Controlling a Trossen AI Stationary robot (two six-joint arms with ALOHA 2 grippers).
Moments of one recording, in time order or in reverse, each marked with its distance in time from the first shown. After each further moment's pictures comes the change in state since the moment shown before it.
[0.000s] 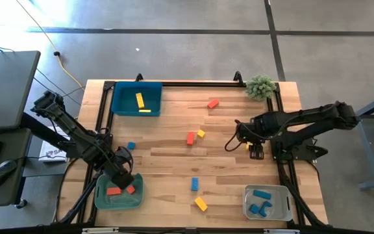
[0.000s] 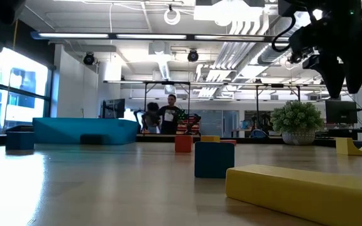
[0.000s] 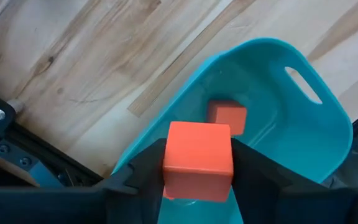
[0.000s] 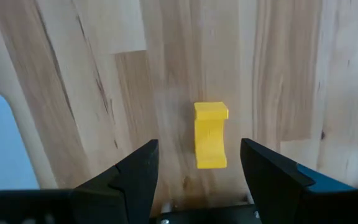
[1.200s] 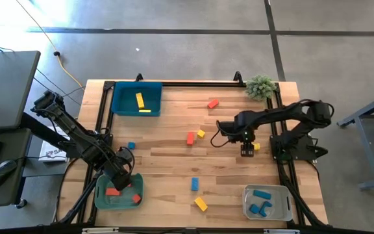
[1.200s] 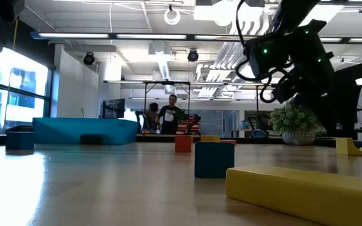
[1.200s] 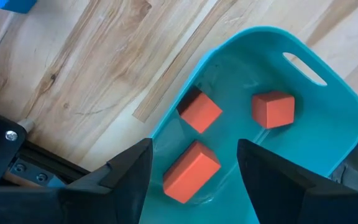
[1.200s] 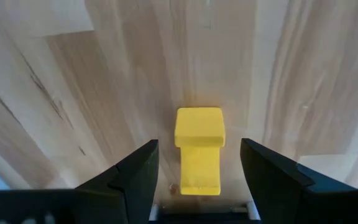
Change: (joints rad) left arm 0.001 0.000 0.000 -0.007 0.002 0.135; right arm -0.174 0.379 -0.006 0.059 -0.078 -0.166
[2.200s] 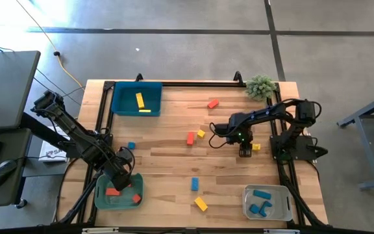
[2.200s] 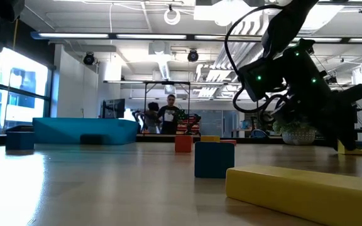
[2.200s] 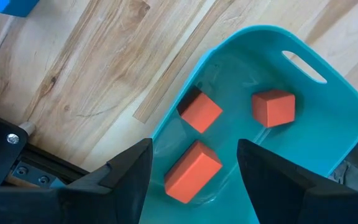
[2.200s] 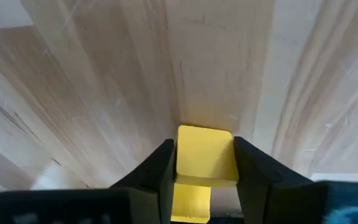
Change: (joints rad) left arm 0.000 0.000 0.000 0.000 0.000 0.019; right arm -0.034 0.170 0.001 0.033 0.001 -0.037
